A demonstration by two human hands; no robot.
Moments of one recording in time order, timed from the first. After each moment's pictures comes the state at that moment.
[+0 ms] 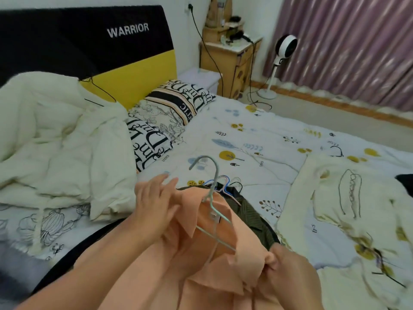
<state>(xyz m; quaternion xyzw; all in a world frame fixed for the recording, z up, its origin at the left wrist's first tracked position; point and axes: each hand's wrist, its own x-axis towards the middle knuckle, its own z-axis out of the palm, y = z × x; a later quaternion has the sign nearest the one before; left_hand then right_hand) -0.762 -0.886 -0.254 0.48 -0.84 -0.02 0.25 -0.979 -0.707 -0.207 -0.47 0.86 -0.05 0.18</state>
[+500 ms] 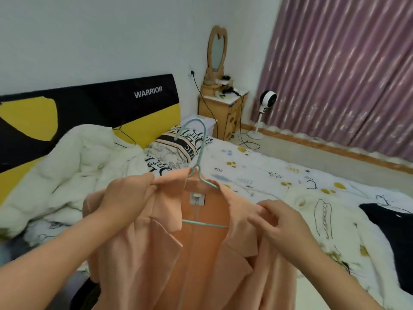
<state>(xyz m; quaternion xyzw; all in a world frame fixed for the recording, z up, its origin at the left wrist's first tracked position) -0.639 -0.792 -0.013 0.49 -0.83 0.05 0.26 -0.908 -0.647 -0.012 -0.60 0.73 -0.32 0.09</state>
